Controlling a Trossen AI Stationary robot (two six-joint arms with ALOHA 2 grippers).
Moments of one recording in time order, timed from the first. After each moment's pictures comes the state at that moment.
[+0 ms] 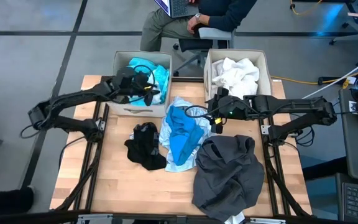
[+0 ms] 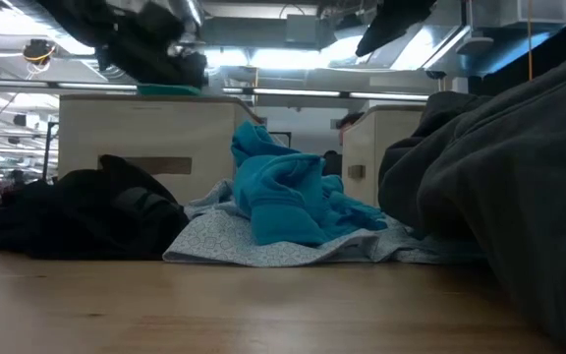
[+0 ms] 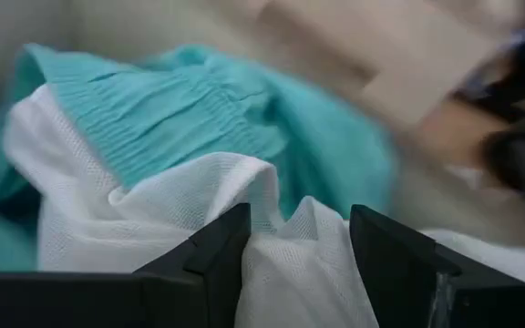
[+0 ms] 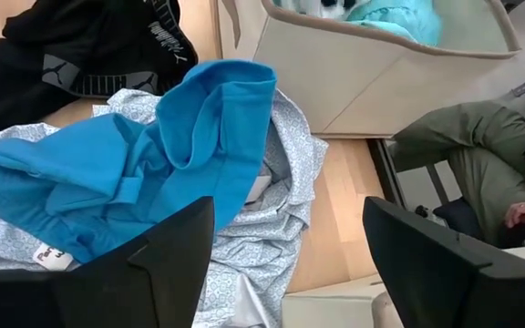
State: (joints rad) left arm 0.65 1.21 0.77 -0.08 0.17 -0.13; right arm 0.02 1.31 1.28 -0.71 0.35 -0.11
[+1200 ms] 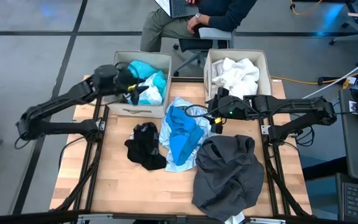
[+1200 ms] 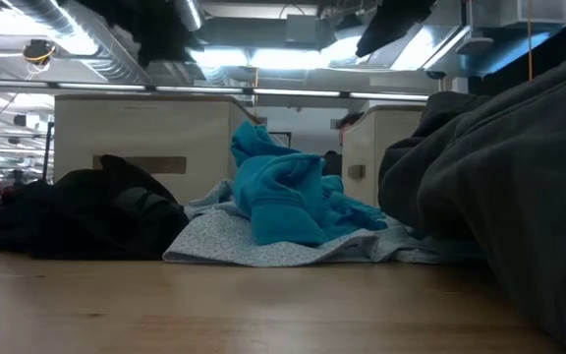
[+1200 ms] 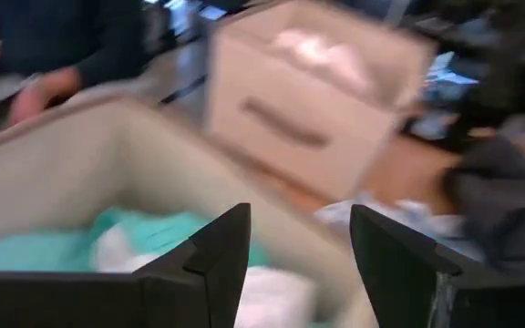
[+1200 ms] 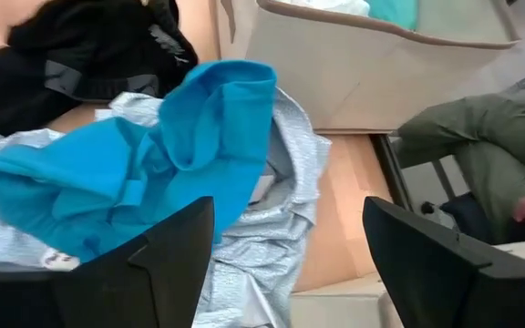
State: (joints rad) left arm 0.53 0.90 0.90 -0.37 0.04 -0.07; right arm 0.02 1.31 1.28 -0.71 0.33 -0.08
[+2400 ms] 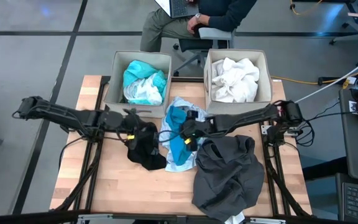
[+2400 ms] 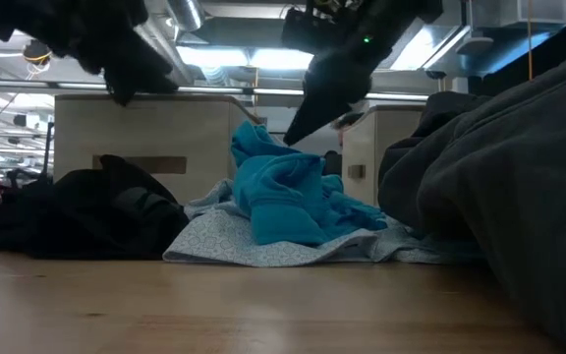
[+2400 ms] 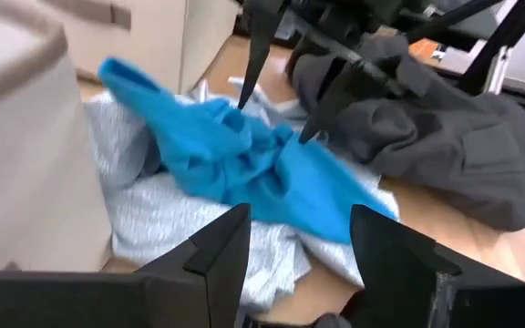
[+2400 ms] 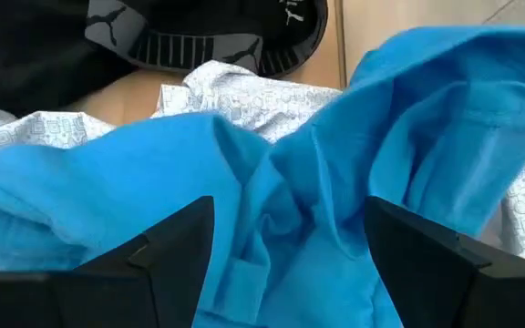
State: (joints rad) left arm -0.13 0.81 0.46 -0.06 -0.23 -0.29; right arm 0.10 1.78 1.28 -0.37 0.28 -0.09
